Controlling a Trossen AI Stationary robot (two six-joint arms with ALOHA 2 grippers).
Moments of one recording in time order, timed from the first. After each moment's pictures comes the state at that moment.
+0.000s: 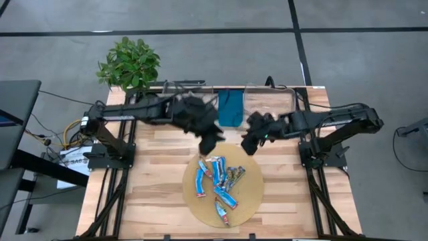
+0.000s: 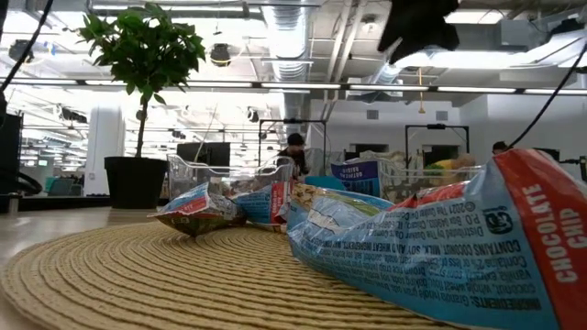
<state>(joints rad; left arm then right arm) -0.03 1.63 1.80 -0.75 0.07 -0.38 0.14 1.33 1.25 -0.86 0.31 0.68</state>
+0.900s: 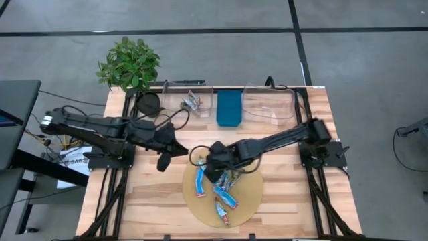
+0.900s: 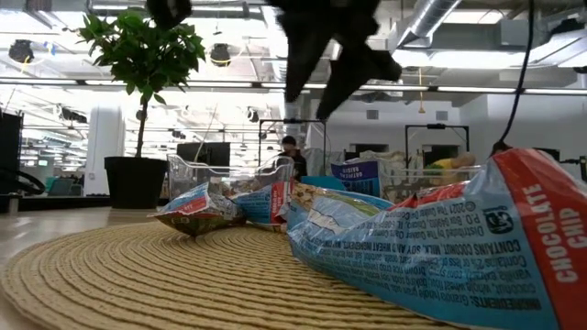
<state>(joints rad) -0.18 1.02 0.96 -0.40 0.00 -0.49 0.25 1.99 1.71 -0.92 0.21 0.97</state>
